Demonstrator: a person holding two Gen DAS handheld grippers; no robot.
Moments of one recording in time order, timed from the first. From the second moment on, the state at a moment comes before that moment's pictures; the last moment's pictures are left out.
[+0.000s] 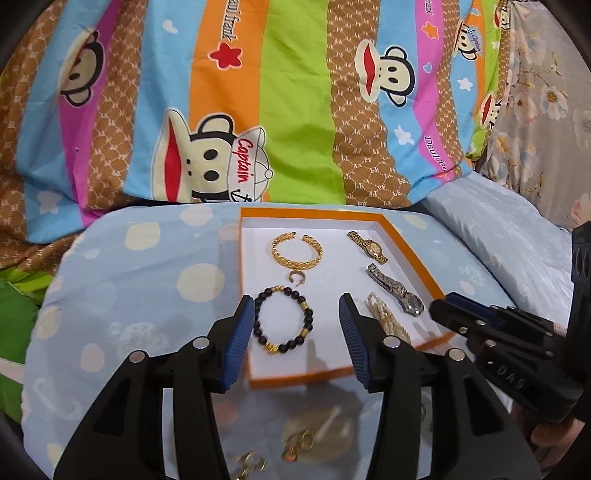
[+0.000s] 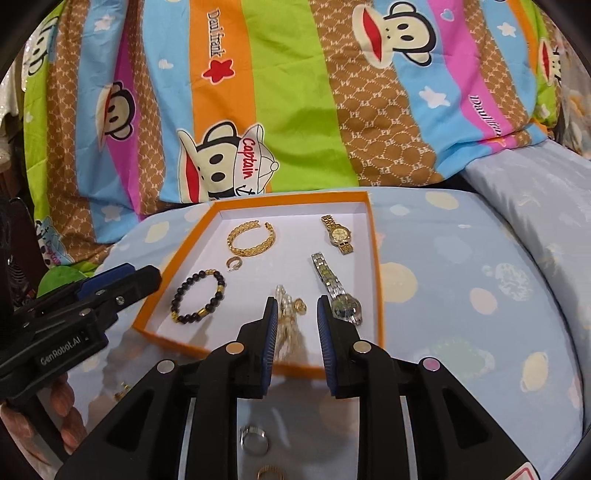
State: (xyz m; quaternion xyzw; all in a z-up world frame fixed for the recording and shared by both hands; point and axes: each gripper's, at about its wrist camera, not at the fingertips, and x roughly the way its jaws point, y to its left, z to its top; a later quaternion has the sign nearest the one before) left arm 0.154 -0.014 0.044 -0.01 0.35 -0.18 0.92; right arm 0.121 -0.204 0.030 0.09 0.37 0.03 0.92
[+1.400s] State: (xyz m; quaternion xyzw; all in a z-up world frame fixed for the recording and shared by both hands) left arm 0.075 0.037 -0.006 -0.02 0.42 -0.13 0.90; right arm 0.049 -0.168 -0.011 0.07 0.45 0.02 0.89
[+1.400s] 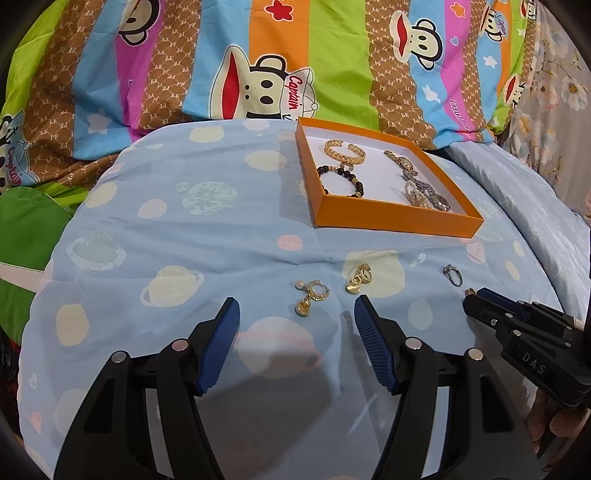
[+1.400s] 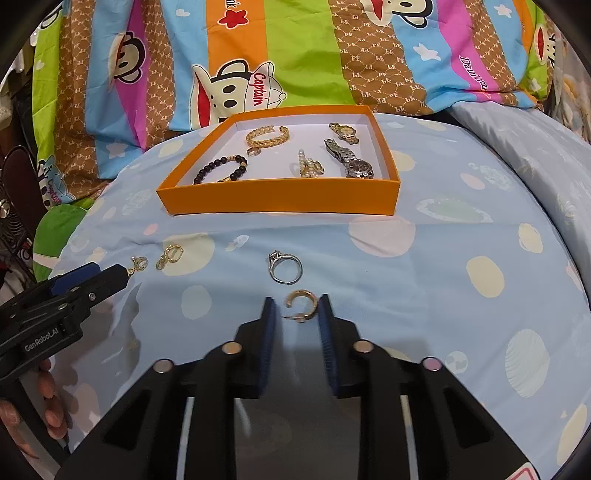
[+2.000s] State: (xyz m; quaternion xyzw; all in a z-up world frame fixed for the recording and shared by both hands) left arm 0.094 0.025 -0.014 0.00 0.44 -0.16 0.88; right arm 0.049 -0.171 -0.011 0.08 0.44 0.02 0.89
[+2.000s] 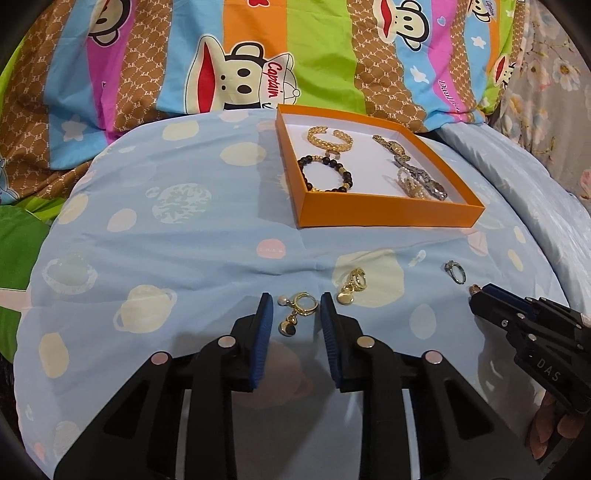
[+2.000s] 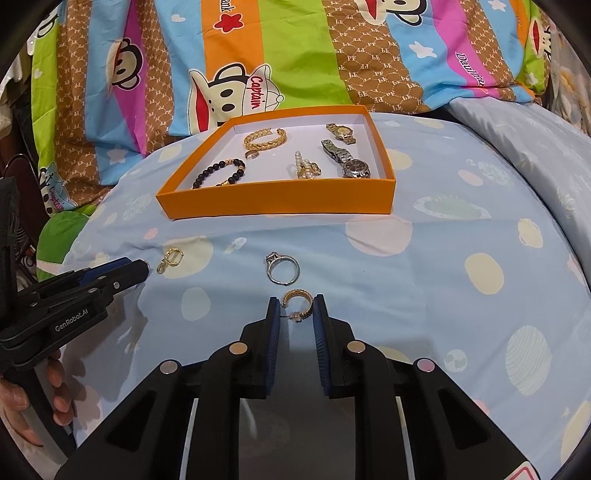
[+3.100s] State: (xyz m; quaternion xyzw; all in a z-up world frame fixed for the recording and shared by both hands) left arm 0.100 0.018 -0.013 0.01 0.44 -0.16 0.89; right arm 0.046 -0.175 -0.007 0.10 0.43 0.03 0.90
